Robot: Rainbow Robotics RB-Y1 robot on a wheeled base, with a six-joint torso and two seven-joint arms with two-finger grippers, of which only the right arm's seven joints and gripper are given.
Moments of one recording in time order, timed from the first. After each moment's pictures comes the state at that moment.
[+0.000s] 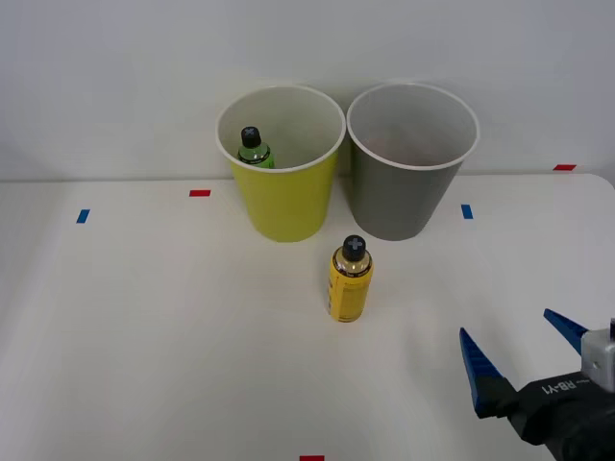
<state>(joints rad) 0.91 -0.57 0.18 -2.61 0.16 0.27 1.13</state>
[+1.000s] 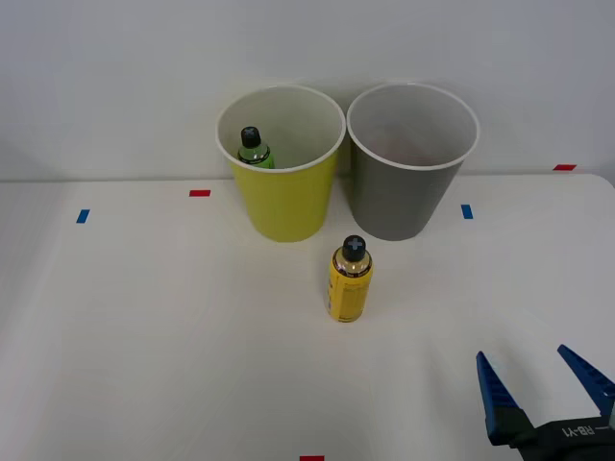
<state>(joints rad) 0.99 -0.42 0.16 -2.37 0.15 -0.12 1.03</state>
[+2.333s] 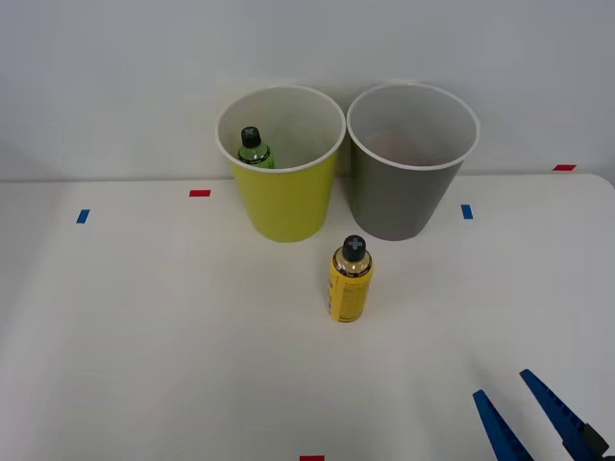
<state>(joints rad) 0.94 -0.25 -0.01 -2.02 0.55 -0.90 0.32</state>
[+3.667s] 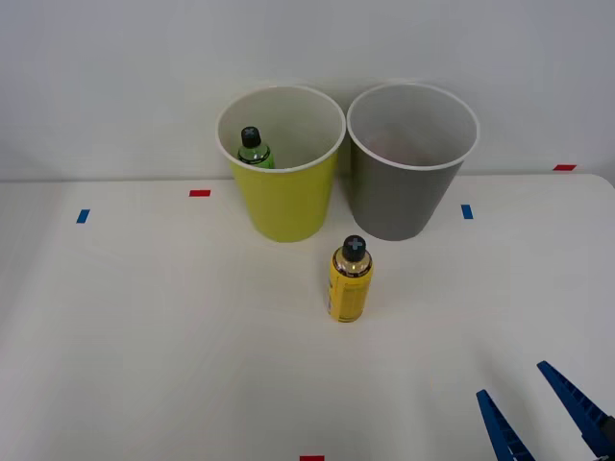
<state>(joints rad) 0.94 -0.21 -0.05 -2.02 0.57 -0.92 0.46</state>
